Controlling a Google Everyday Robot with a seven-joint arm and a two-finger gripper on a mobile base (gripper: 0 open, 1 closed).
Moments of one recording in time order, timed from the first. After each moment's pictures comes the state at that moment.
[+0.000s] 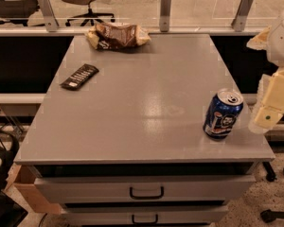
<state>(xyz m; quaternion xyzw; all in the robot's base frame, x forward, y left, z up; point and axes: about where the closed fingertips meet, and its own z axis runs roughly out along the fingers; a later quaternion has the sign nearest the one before) 0.438 -0.214 0.986 -0.60 0.78 -0.05 0.17</state>
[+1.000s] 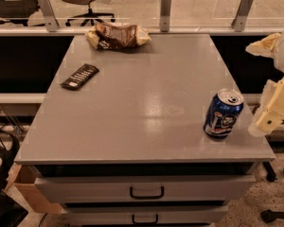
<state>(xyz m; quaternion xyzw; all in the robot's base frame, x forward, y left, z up) 0.442 -0.214 0.975 -0.60 0.76 0.01 0.24</state>
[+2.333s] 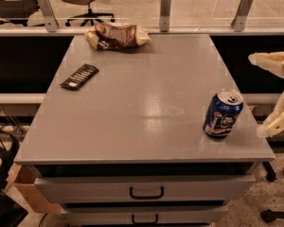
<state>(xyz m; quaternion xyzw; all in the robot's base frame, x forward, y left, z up) 0.463 -0.236 0.945 -0.59 0.68 0.17 0.41</state>
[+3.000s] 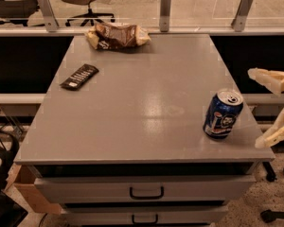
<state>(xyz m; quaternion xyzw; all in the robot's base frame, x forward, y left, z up) 0.463 -0.249 0.910 -0.55 0.64 0.24 0.48</state>
